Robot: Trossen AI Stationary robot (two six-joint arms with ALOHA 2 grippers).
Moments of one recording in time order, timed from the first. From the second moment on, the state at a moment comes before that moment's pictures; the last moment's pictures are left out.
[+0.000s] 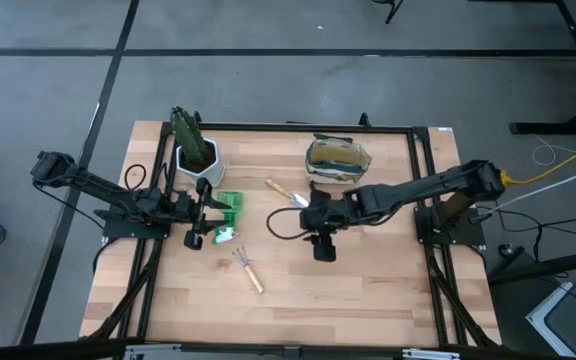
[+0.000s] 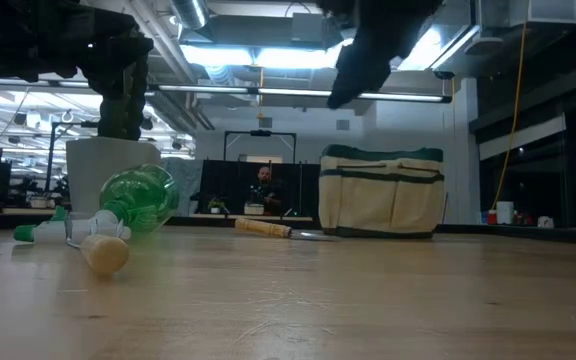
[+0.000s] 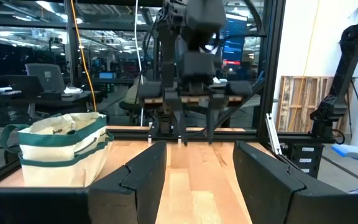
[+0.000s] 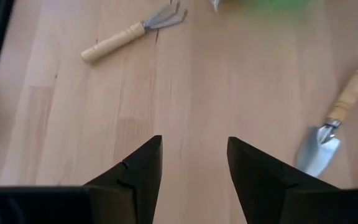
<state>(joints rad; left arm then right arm) -0.26 0.61 0.01 0.78 -0.24 -0.01 0.20 1.67 1.29 -0.58 0.03 0.16</state>
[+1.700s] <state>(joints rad) -0.26 0.62 0.01 0.78 -0.24 -0.01 -0.02 2.01 1.29 -0.24 0.34 0.00</state>
